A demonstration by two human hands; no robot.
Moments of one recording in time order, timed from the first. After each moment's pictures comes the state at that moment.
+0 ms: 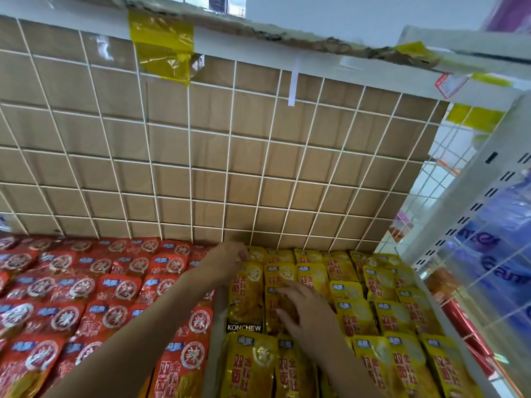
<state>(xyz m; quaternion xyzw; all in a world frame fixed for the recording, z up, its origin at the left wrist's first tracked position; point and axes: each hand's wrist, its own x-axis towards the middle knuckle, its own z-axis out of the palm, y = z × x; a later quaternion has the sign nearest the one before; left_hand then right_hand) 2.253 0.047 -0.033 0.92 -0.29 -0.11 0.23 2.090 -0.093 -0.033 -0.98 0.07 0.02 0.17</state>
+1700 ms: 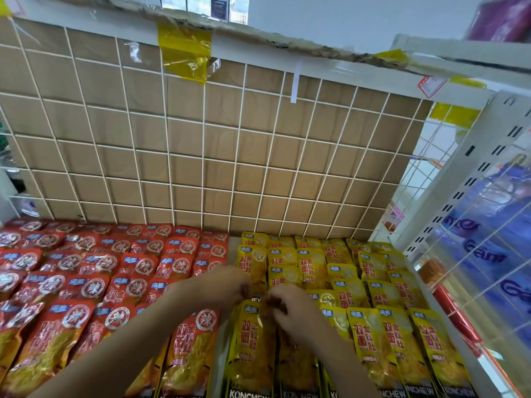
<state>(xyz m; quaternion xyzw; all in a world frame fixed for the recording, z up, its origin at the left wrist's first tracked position) 2.180 0.088 -0.016 0.86 -0.47 -0.17 0.04 2.071 -0.059 -0.030 -0.97 -0.01 0.00 0.23</state>
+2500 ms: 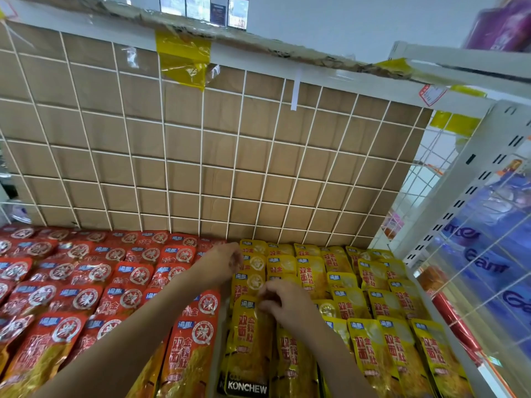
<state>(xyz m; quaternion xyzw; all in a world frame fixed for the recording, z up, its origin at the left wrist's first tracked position) 2.225 0.082 -0.030 0.90 -0.32 -0.12 0.29 2.097 -0.061 -0.029 -0.96 0.02 -0.02 0.28</state>
